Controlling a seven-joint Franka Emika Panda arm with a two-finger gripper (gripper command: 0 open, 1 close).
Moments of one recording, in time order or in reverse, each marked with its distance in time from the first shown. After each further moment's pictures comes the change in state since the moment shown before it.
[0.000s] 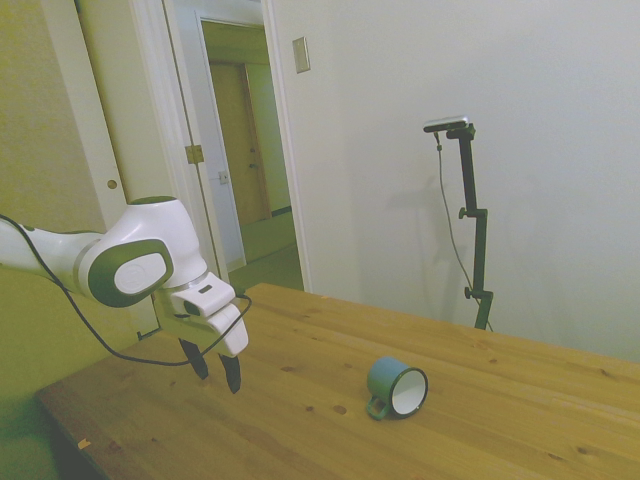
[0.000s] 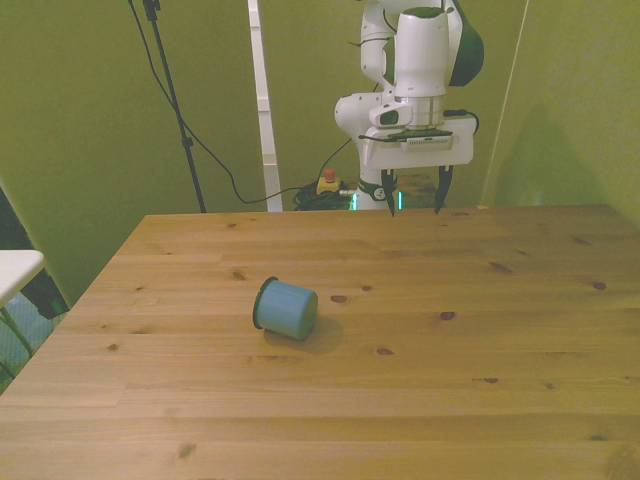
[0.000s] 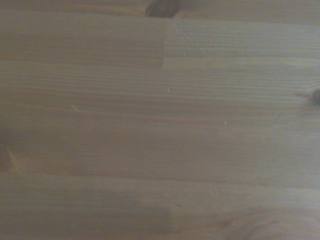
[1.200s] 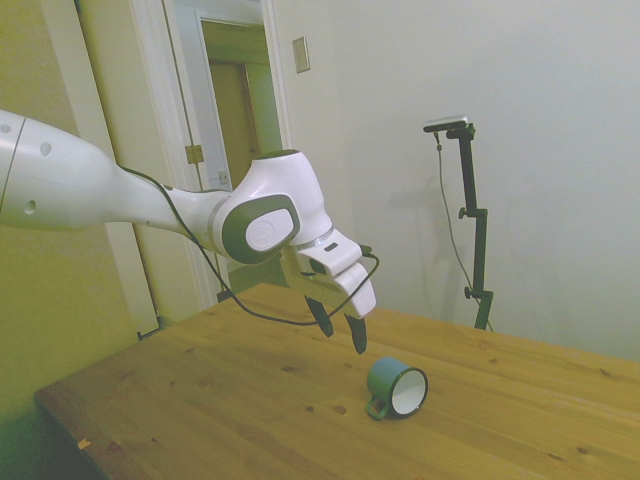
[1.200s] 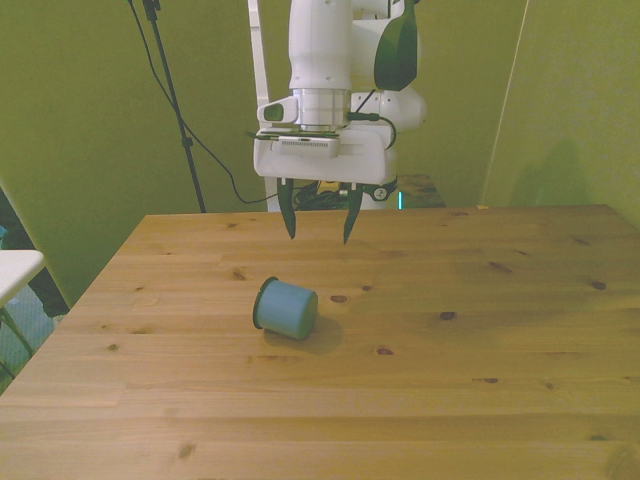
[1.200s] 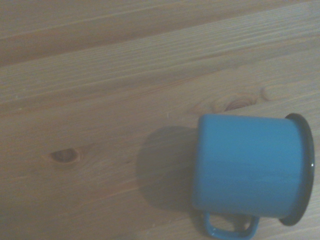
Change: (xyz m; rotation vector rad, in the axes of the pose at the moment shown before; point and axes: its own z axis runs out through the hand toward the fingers) arm 0.226 0.039 -0.035 0.050 0.147 0.317
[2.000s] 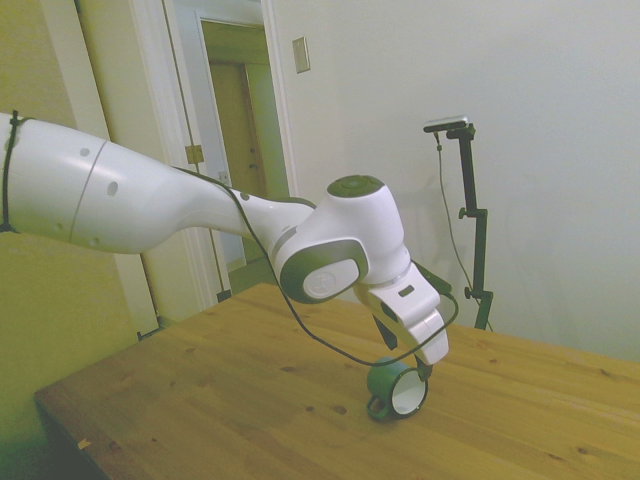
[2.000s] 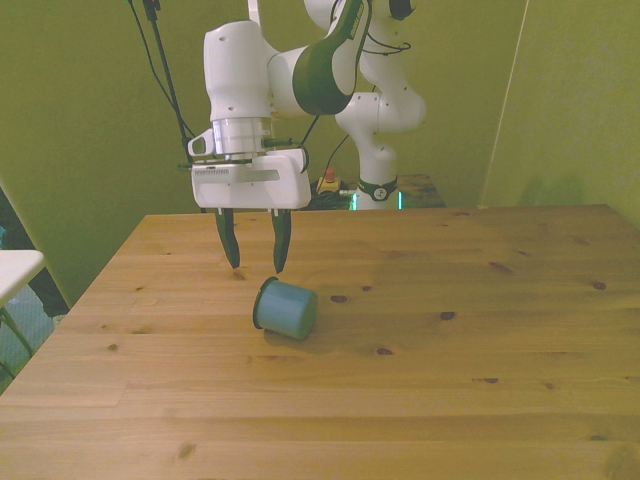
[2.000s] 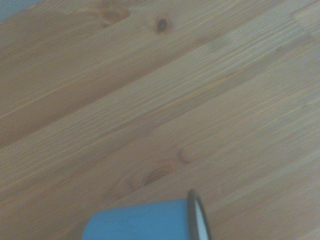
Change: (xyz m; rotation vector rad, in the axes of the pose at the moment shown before) arm 0.089 0.042 0.053 0.154 -0.066 0.212
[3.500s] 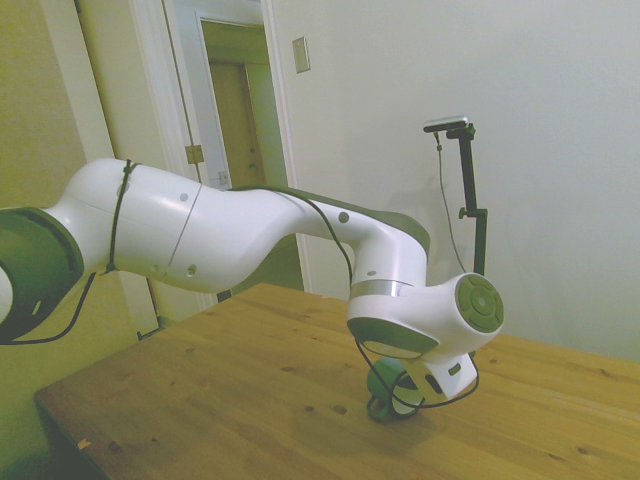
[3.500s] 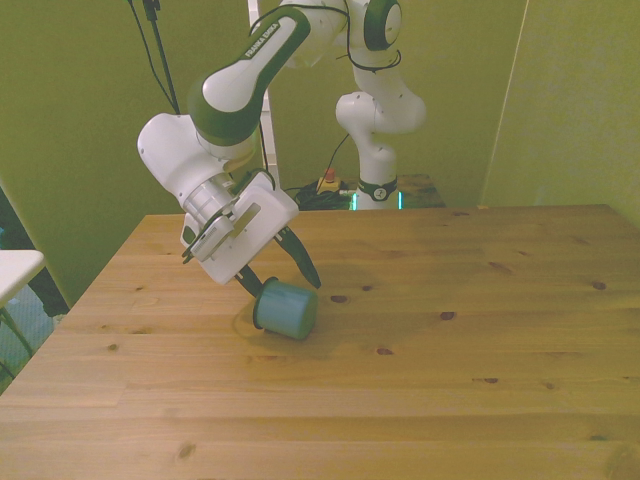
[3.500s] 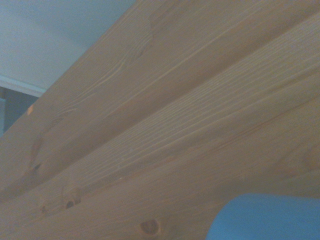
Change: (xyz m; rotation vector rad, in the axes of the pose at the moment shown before) arm 0.035 0.021 0.084 0.354 -0.585 -0.038
